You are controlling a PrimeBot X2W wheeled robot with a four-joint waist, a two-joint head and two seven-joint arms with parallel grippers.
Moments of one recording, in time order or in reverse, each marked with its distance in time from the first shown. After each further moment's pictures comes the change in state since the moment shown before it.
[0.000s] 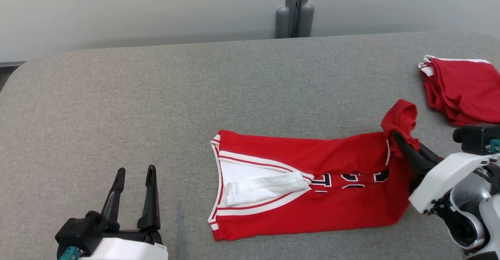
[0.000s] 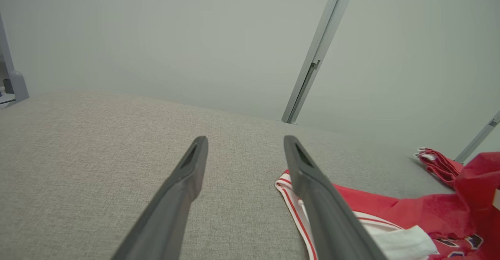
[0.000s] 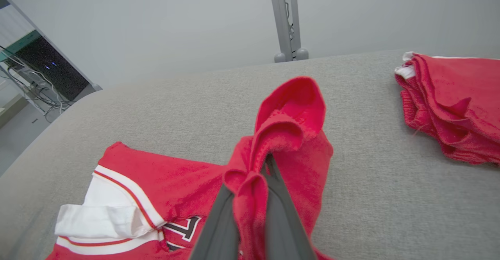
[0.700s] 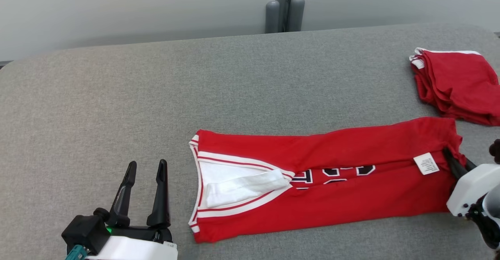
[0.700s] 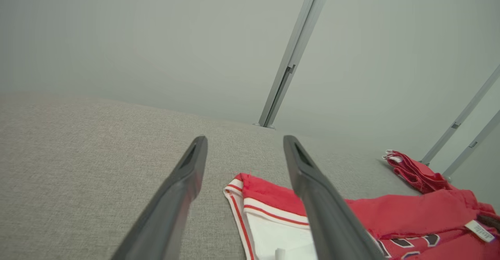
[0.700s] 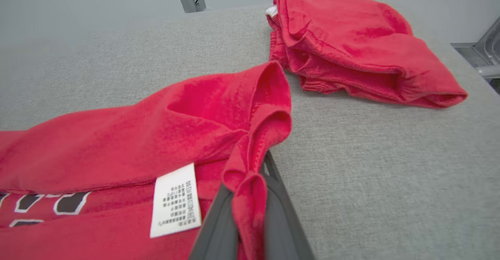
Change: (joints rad) left arm -0.001 -0.006 -0.049 -0.056 -0.026 0.003 0.000; right arm -0.075 -0.043 -0.038 0.381 -0.117 0.000 -0.141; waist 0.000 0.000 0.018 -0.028
